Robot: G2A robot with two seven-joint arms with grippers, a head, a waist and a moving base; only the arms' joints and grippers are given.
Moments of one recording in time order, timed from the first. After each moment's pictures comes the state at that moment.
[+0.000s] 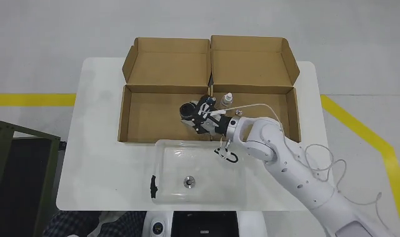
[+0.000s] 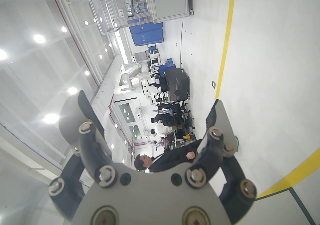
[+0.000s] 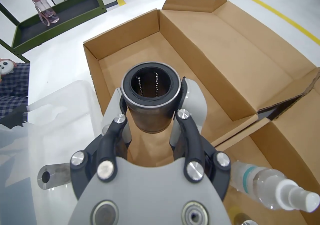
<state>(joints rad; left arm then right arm) -0.01 -0.37 -0.75 -1.25 2.03 -0.40 0.22 -0.90 -1.19 0.80 -1.61 -1.00 -0.39 0.39</state>
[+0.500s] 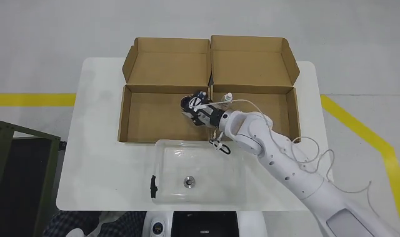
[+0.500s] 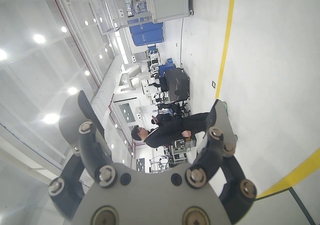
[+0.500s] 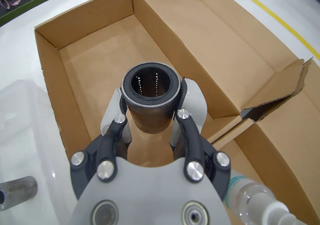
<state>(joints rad) -0.01 -0.37 -0.75 -1.25 2.03 -0.40 0.22 -0.81 -1.25 0.73 -1.49 -1.11 -0.28 0.40</state>
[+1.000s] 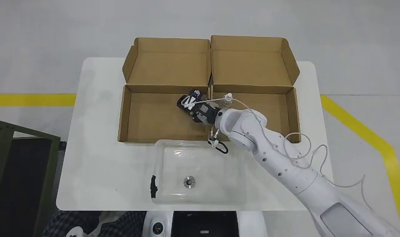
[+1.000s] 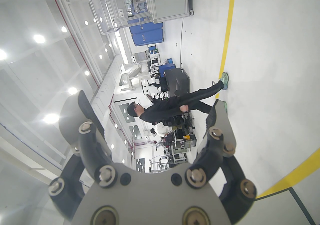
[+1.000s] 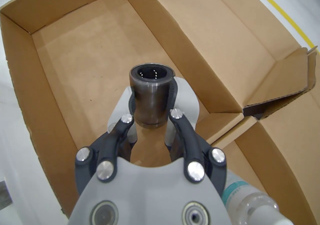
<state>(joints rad) -0.01 -0.37 -0.75 -1.25 2.03 -0.40 0.22 -0.77 -1.29 0.69 -1.43 -1.17 -0.25 0.48</state>
